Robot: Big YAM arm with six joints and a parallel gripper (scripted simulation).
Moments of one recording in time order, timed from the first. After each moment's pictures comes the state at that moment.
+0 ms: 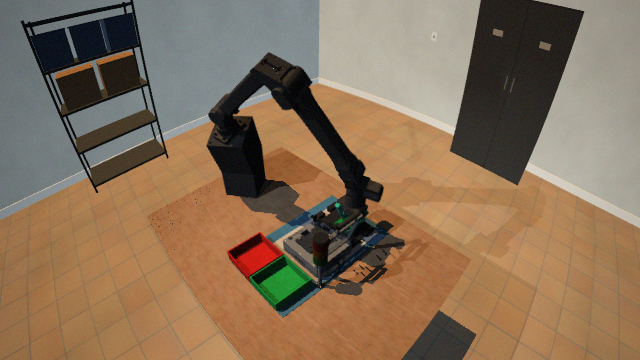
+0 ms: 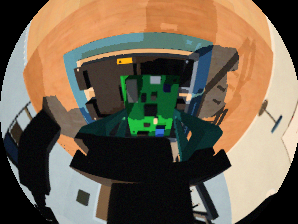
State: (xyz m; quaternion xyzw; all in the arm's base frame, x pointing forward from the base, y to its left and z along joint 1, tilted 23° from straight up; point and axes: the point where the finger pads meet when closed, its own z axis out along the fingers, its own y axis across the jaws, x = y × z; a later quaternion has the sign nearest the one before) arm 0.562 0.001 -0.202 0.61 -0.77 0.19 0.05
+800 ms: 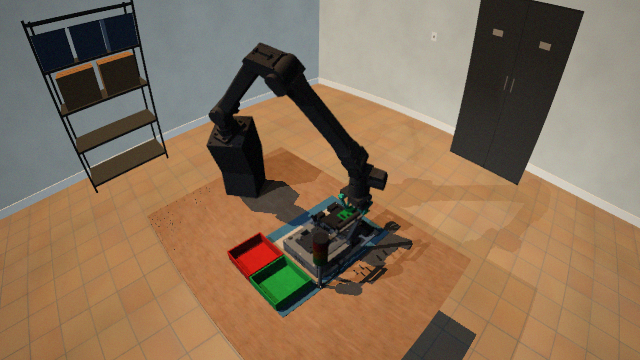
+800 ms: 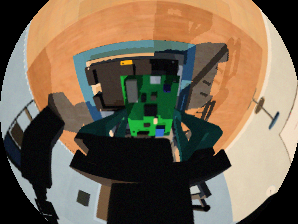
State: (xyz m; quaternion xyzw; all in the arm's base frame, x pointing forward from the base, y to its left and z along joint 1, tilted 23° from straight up) arm 0.564 0.022 -0.155 0.61 -0.77 0.20 0.05
